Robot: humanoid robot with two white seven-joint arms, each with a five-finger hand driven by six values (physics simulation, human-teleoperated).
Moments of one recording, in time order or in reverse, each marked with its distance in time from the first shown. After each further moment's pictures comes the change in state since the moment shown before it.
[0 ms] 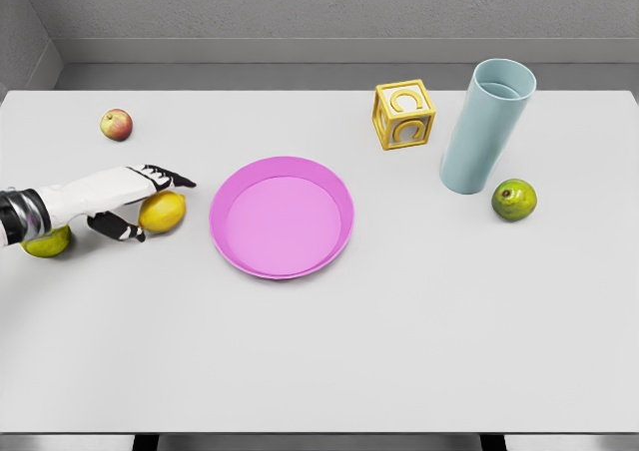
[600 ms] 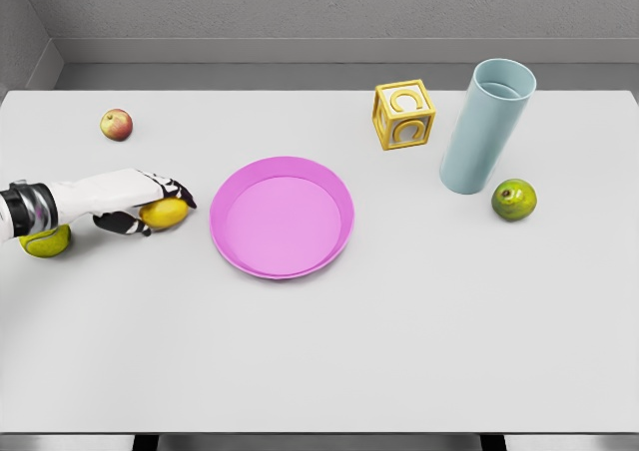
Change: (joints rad) left arm -0.043 0.000 -0.041 -0.011 -0.005 -0.001 -0.079; right arm 0.000 0.000 0.000 0.000 0.000 0.000 0.000
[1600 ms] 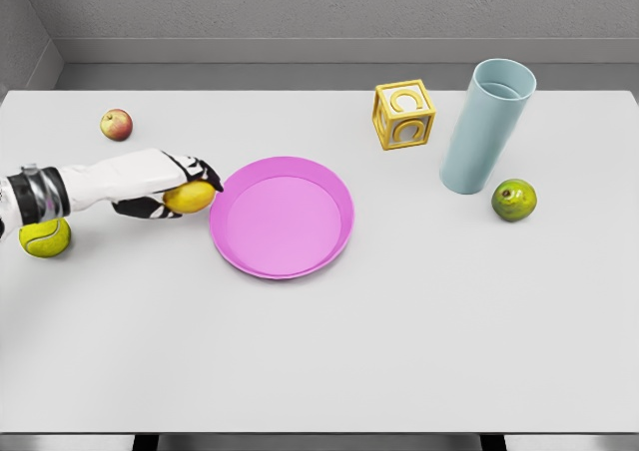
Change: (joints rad) left arm -0.005 0.001 0.004 -0.163 0.067 -0.001 -0.002; right arm 0.002 0.000 0.000 0.000 0.000 0.000 0.000
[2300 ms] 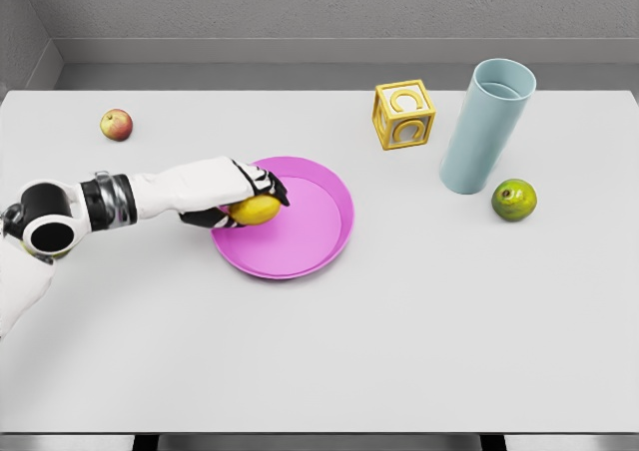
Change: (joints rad) left arm -0.003 -0.147 -0.043 -0.080 -0.064 0.000 0.000; right arm -0.002 0.000 0.000 0.000 0.000 0.000 0.000
